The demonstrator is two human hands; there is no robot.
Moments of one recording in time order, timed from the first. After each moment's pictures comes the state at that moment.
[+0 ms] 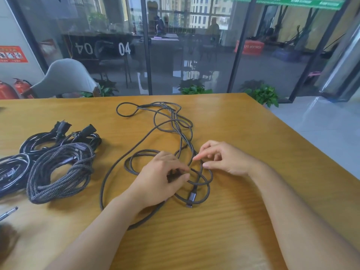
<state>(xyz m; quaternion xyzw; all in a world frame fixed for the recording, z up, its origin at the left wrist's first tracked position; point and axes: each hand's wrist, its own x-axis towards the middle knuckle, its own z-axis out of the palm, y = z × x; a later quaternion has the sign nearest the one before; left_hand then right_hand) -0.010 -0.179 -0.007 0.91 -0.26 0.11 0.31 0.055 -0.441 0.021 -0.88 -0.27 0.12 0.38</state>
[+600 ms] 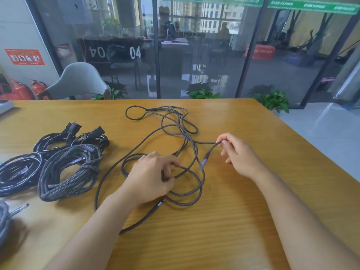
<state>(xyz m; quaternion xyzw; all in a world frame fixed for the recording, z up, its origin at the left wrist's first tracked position) -0.011 -0.161 0.009 0.94 -0.17 0.09 0.27 0.063 -0.447 0.020 -0.91 -0.13 -0.09 0.39</state>
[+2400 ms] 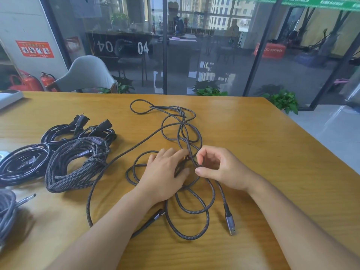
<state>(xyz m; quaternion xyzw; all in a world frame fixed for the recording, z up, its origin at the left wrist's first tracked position) -0.008 -0.178 -0.006 0.96 -0.12 0.10 0.24 0.031 -0.394 0.023 -0.82 -0.32 0.09 0.46</state>
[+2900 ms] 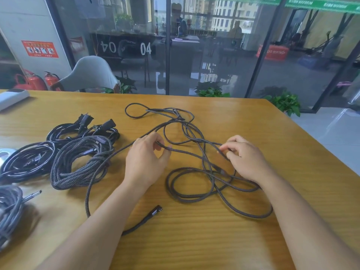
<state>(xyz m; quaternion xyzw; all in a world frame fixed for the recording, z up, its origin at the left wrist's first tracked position) -0.003 -0.151 0.009 0.90 0.04 0.24 0.36 0.055 -0.428 0.022 -0.95 -0.14 -0.04 0.26</state>
